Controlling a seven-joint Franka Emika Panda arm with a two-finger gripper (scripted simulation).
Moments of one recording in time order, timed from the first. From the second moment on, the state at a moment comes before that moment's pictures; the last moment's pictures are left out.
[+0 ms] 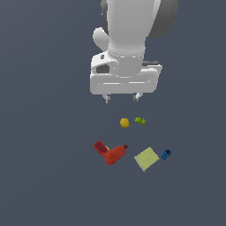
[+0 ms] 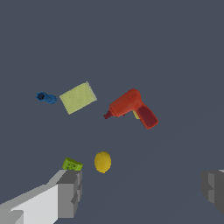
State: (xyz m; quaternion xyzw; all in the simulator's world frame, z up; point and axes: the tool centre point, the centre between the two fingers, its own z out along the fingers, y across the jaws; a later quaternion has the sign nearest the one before) arm 0.020 0.031 0.325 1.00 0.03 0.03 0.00
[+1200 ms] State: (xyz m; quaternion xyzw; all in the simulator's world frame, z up) arm 0.018 0.061 0.298 1.00 0.01 0.02 -0.01
